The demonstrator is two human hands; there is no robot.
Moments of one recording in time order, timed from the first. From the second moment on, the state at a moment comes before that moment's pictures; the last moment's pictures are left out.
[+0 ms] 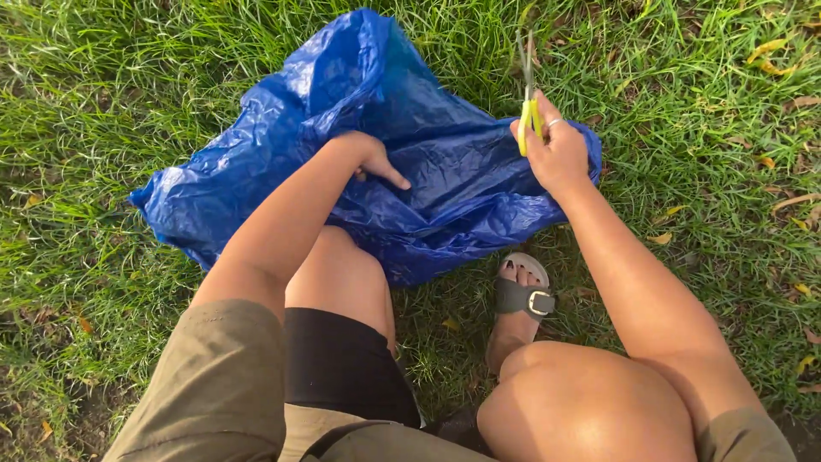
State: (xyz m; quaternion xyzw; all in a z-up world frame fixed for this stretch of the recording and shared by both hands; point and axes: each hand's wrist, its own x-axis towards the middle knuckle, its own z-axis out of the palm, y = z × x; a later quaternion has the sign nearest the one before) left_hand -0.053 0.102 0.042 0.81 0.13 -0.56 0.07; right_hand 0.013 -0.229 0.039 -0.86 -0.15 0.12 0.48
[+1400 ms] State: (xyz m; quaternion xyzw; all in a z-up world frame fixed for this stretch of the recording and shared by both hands) left_hand 0.139 -0.309 -0.066 0.92 -0.14 0.00 0.37; right_hand -0.055 -0.436 0.009 -0.98 0.07 -0.05 0.19
